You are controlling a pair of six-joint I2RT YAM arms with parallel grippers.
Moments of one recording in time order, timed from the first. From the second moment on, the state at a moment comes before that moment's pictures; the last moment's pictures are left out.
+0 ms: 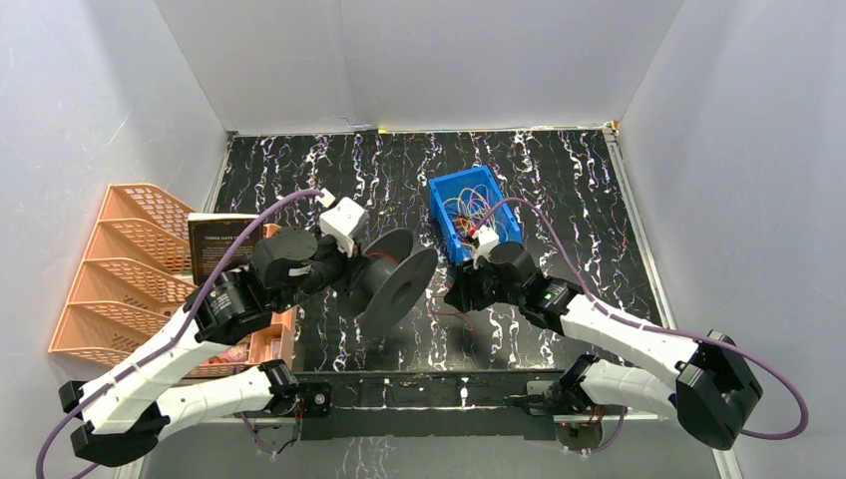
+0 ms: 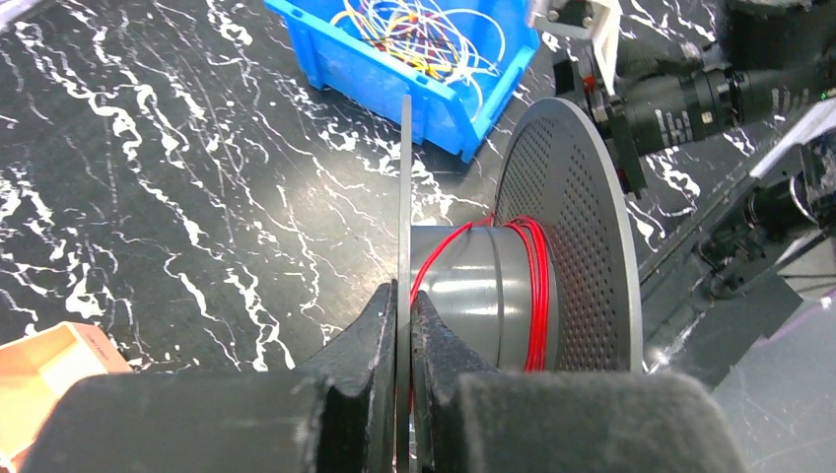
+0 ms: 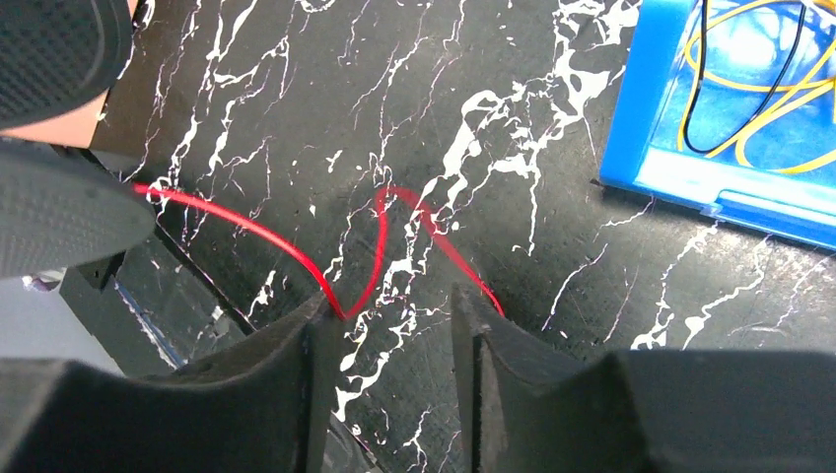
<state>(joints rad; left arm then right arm) -0.98 0.85 1.15 -0.75 -0.20 -0.13 0.83 1.06 0.57 -0.12 -0.15 0.44</state>
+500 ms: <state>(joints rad) -0.98 0.84 1.18 -0.75 -0.32 -0.16 0.83 0.97 0.54 -0.12 -0.09 0.45</state>
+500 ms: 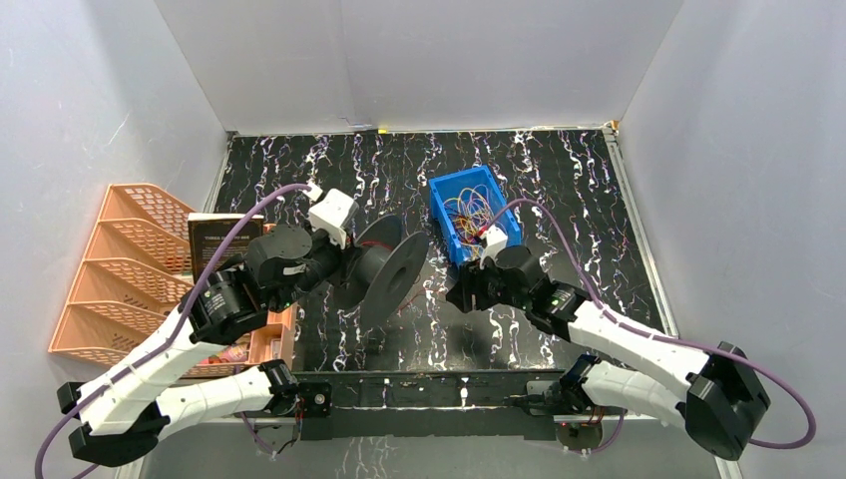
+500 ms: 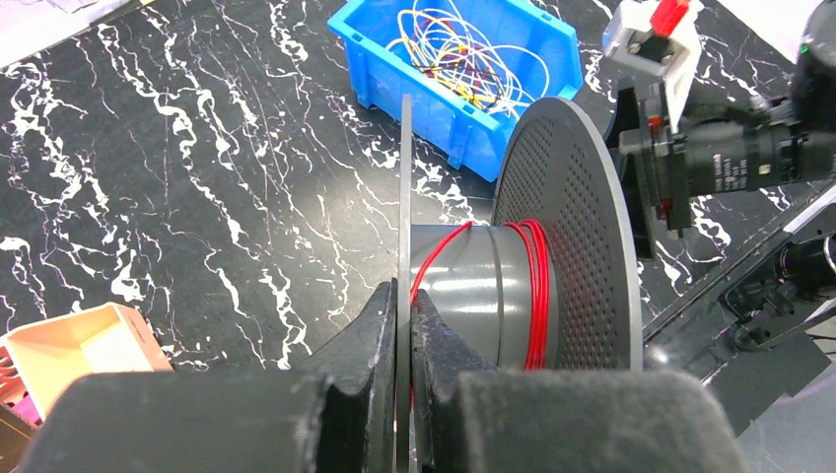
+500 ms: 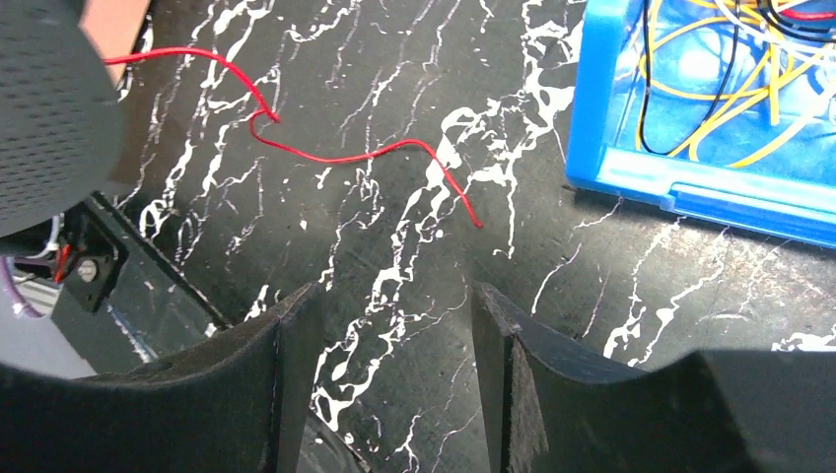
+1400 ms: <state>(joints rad) -0.98 0.85 1.20 -0.76 -0.33 -0.16 0.82 1.46 0.70 0.01 -0.13 0.23</state>
